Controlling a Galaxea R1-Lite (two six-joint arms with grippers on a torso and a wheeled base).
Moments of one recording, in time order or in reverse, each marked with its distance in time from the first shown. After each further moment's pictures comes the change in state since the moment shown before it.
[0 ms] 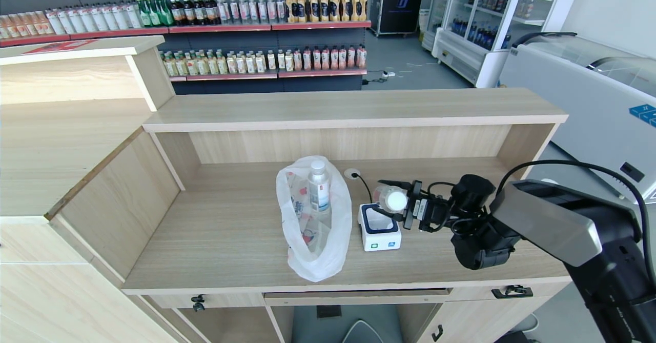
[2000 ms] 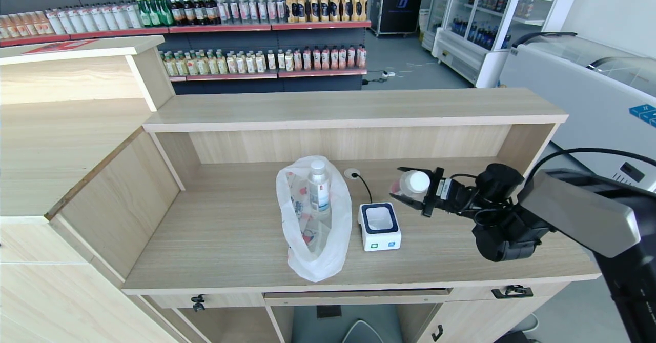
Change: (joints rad) left arm 0.000 0.000 0.000 0.000 0.000 0.000; right arm -0.087 -0.106 0.077 0.000 0.000 0.153
